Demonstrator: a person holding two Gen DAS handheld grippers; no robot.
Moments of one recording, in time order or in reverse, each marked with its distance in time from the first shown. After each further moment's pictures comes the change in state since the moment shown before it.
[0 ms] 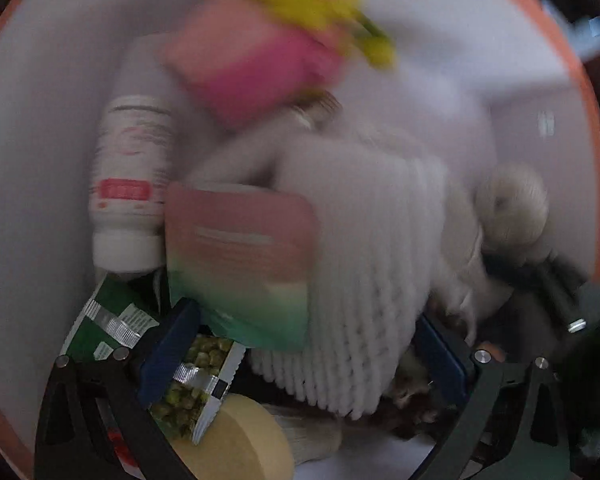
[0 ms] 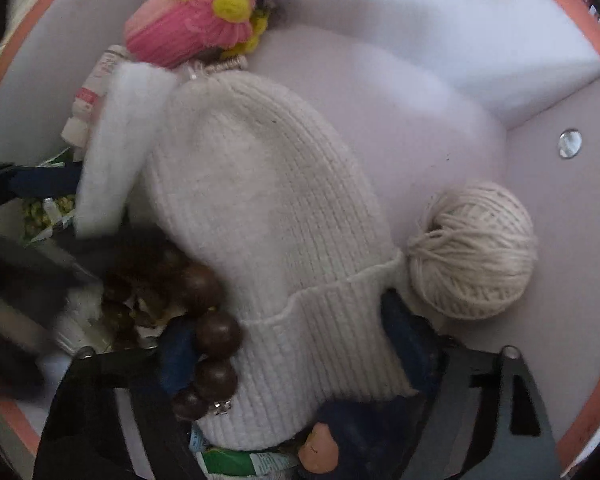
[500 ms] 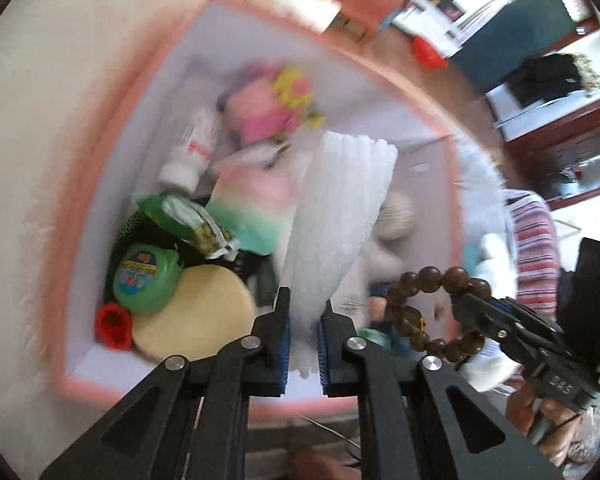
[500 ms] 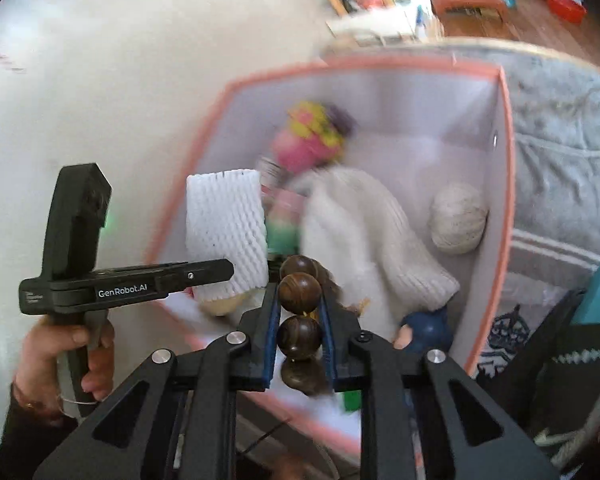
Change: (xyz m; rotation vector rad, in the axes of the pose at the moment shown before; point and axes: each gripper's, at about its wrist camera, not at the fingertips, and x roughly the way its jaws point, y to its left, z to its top) left arm -0.130 0.025 -0.106 -0.157 -0.281 -0.326; right arm -0.172 -0.028 -0.079 0.142 -0.349 0.411
